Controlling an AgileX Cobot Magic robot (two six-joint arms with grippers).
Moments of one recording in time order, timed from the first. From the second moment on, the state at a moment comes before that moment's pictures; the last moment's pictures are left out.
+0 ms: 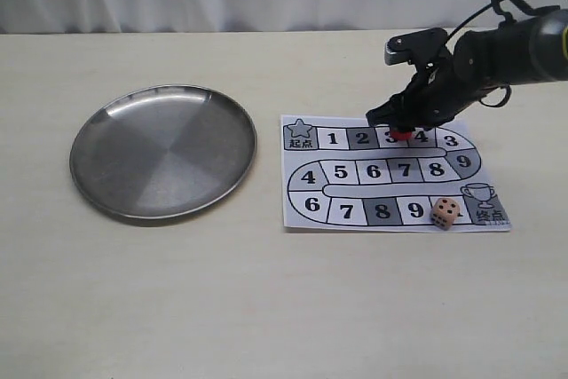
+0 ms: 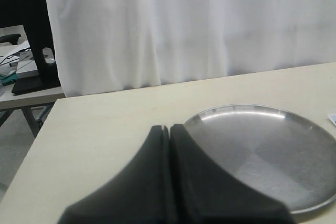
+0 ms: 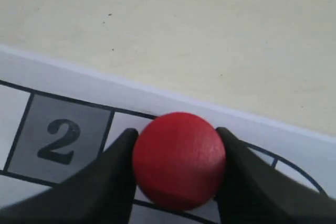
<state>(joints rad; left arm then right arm) 0.07 0.00 0.00 0.14 0.18 -0.10 0.14 2.11 -1.29 -0.03 0.32 -0.06</state>
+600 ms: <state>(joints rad) 0.07 0.00 0.00 0.14 0.18 -0.10 0.10 1.85 -1.29 -0.04 0.39 -0.06</state>
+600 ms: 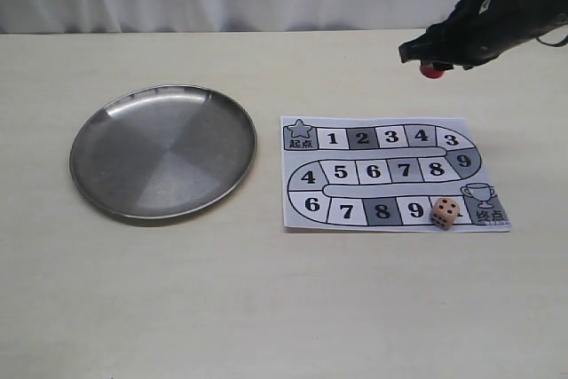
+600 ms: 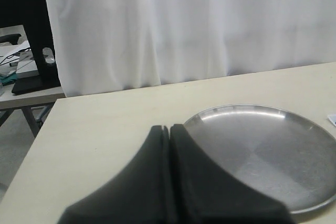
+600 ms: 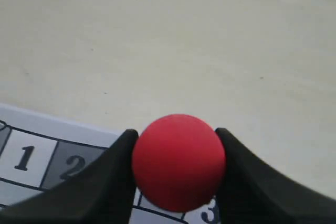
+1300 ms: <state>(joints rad) 0.07 0.00 0.00 0.14 0.18 -0.10 0.08 2.07 -1.22 -0.03 0.31 -0.06</state>
